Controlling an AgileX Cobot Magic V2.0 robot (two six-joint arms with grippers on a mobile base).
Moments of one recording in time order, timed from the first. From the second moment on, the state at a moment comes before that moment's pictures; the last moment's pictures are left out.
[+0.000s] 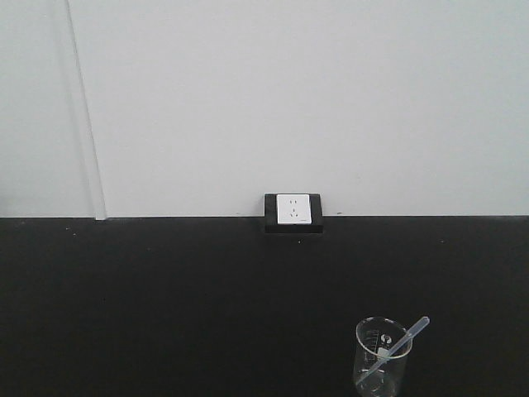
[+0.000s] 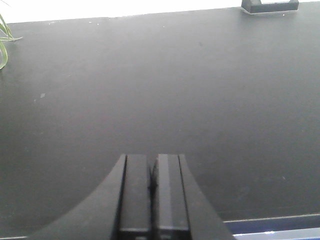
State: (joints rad) left arm -0.07 -0.01 0.03 -0.02 0.01 0.05; right arm 0.09 0.27 -0.30 0.00 -0.05 -0.04
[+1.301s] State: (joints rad) left arm -0.07 -0.01 0.03 -0.02 0.01 0.05; right arm 0.09 1.33 -0.48 -0.02 -0.67 0.62
